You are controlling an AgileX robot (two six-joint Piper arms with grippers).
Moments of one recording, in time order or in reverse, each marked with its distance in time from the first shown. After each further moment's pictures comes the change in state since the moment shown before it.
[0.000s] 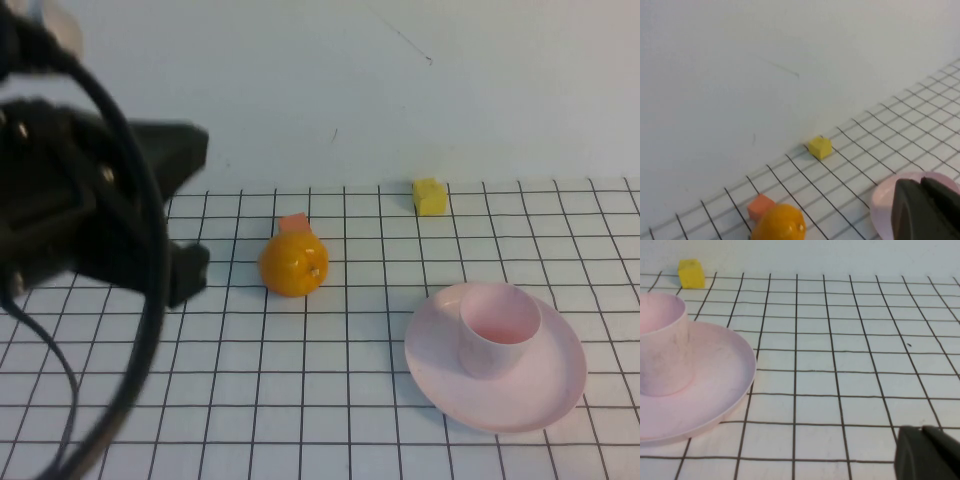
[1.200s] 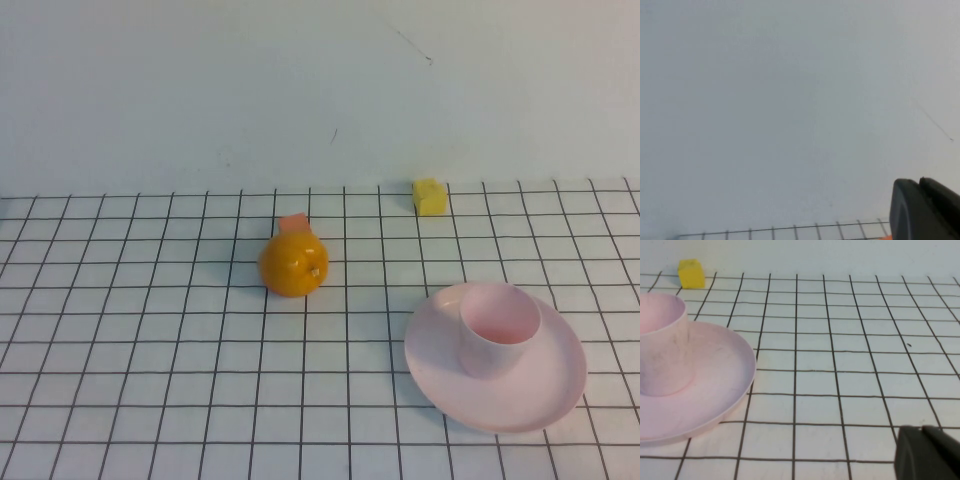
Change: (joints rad) right arm 0.000 0.000 0.000 0.000 0.000 0.000; left arm 0.487 -0.467 0.275 -0.091 -0.087 -0.026
